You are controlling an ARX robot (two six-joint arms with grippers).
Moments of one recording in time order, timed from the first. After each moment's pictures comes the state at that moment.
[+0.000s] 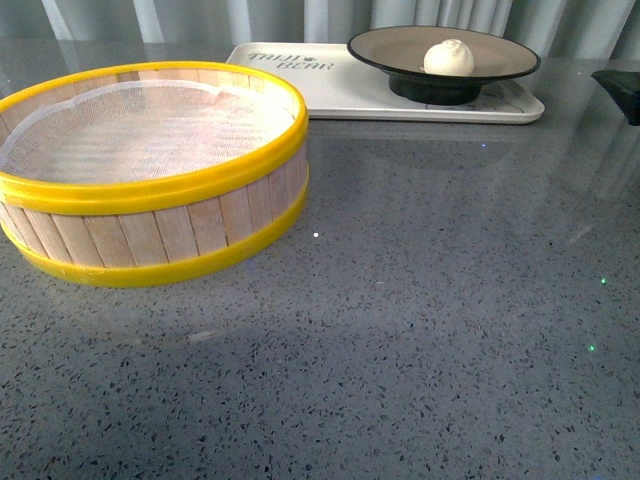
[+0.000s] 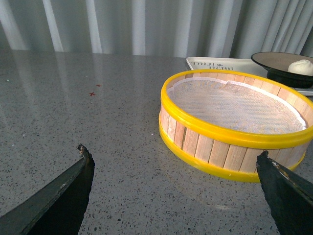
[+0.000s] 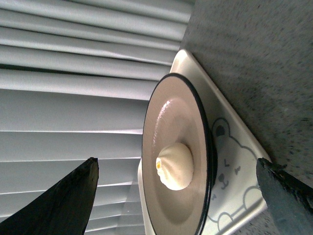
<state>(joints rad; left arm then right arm) 0.00 0.00 0.03 0.00 0.00 0.00 -0.09 1.96 1.24 0.51 -0.31 1.29</state>
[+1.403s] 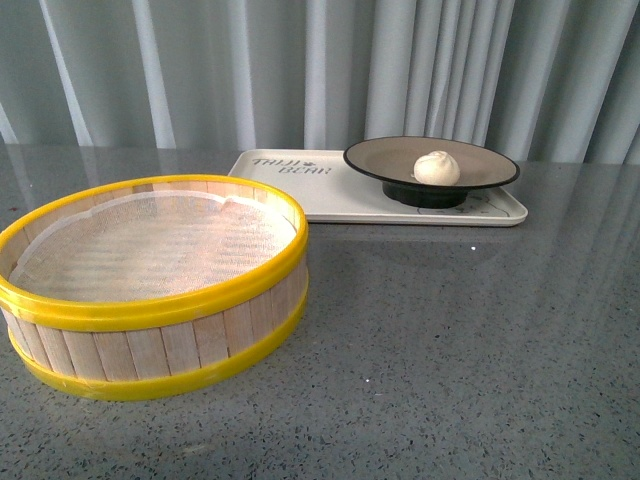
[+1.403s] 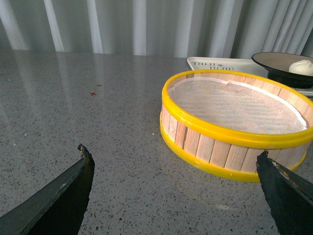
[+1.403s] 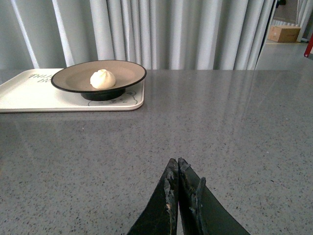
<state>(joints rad) 0.00 0.00 0.03 0.00 0.00 0.00 -0.09 0.51 0.10 0.40 -0.08 0.00</state>
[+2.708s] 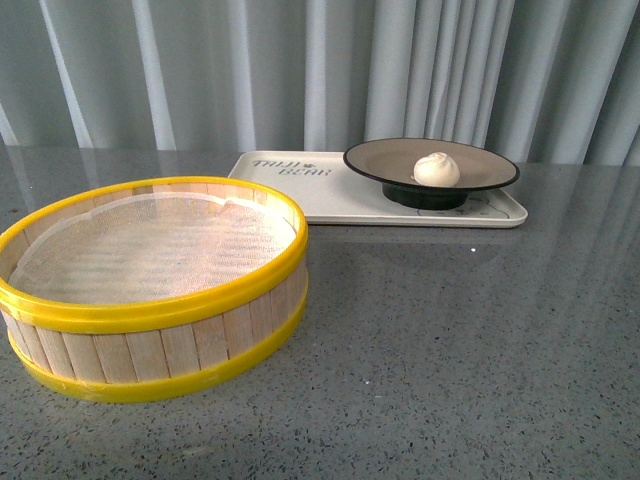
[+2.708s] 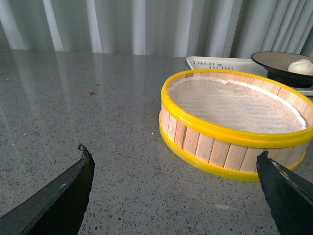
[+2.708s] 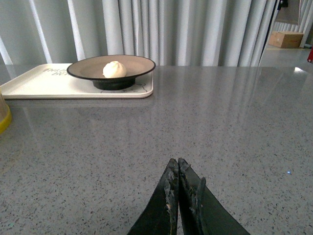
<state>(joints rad) 0.00 0.00 0.03 0.00 0.00 0.00 0.00 0.00 0.01 0.00 0.00 0.00</state>
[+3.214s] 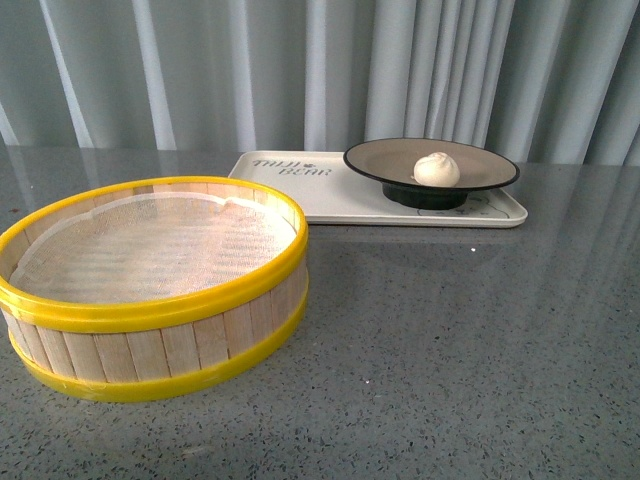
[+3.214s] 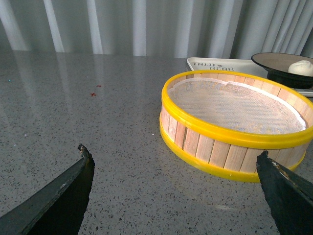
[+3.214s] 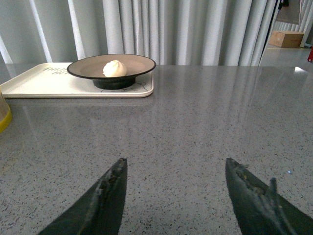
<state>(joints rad) 0.00 0.00 0.03 0.00 0.00 0.00 0.00 0.00 0.01 0.00 0.00 0.00</state>
